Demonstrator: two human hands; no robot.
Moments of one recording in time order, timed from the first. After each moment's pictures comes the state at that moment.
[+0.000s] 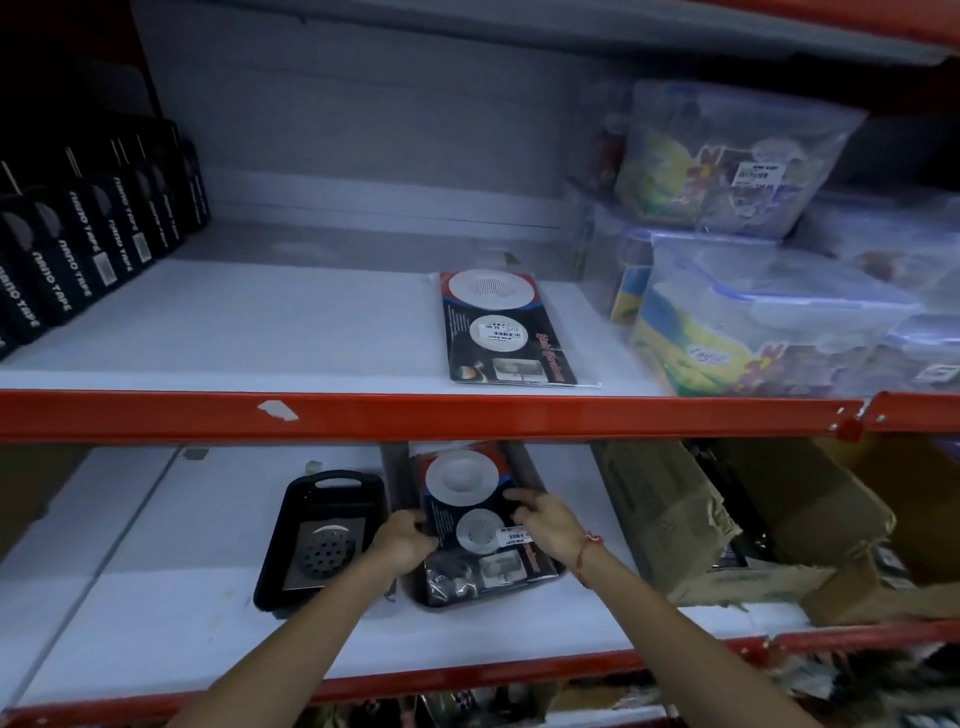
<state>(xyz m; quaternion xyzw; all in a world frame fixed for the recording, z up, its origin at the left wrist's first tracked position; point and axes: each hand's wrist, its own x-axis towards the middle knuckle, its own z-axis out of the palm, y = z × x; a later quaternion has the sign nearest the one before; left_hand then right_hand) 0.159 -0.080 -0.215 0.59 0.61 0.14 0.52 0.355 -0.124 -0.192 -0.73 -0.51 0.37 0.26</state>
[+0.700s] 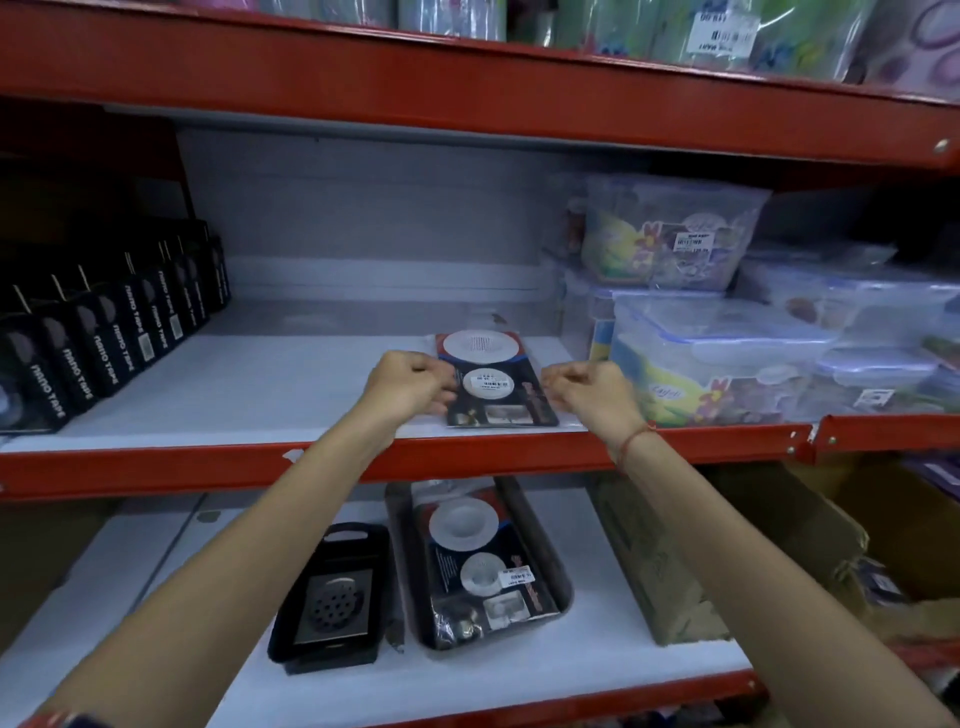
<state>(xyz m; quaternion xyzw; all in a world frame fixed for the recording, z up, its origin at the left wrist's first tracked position) 0.164 -0.067 0.017 0.61 0.49 0.40 0.47 0.365 -0.119 0.005 -0.68 -0.48 0.22 0.51</state>
